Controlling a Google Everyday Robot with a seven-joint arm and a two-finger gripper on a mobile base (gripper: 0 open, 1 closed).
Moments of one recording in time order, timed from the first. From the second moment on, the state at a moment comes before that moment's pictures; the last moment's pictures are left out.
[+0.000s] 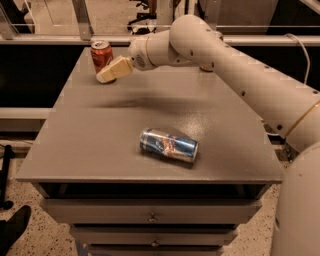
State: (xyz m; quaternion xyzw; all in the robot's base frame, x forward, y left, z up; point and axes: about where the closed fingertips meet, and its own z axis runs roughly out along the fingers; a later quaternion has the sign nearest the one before) arm 0.733 0.108 0.916 -0.47 0.68 0.25 0.51
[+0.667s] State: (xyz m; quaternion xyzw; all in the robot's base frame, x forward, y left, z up) arm 0.776 0.160 0.907 -0.44 0.66 0.29 0.54
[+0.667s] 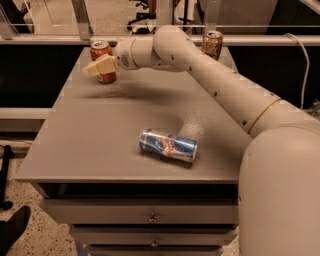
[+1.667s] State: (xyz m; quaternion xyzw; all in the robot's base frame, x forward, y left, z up) arm 0.781 0.166 0.891 -0.42 0.66 0.31 0.54
